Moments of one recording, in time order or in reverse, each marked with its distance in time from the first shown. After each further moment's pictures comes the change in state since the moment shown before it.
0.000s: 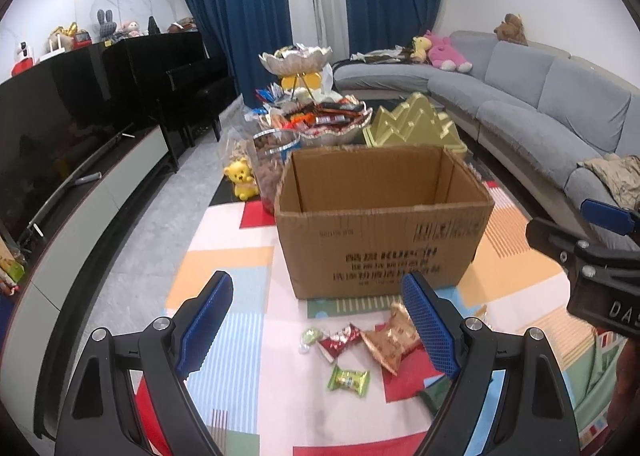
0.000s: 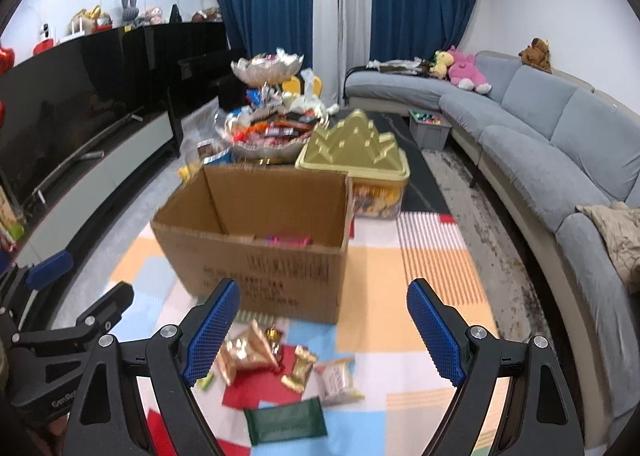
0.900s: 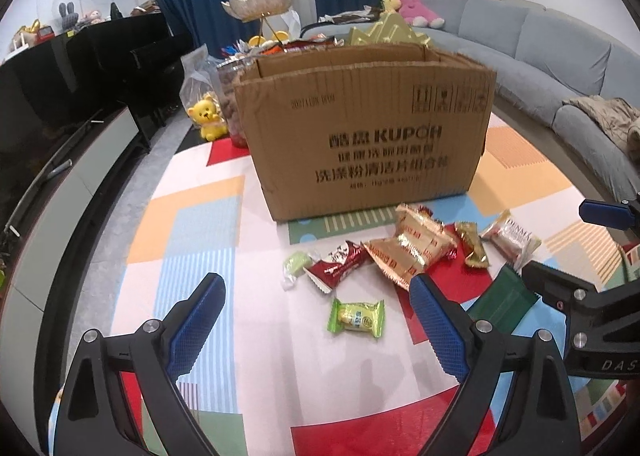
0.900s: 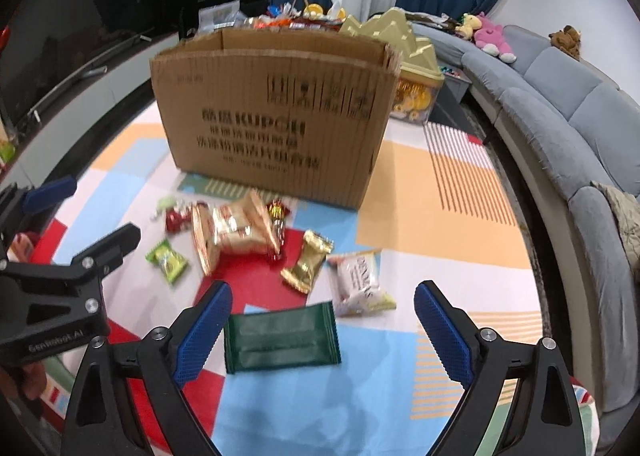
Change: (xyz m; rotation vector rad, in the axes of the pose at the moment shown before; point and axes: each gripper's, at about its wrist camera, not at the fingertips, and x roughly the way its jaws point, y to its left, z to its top) left arm 0.058 -0.002 -0.082 0.102 0.107 -0.077; right arm 0.055 0.025 -0.097 -0.123 0.207 -0.010
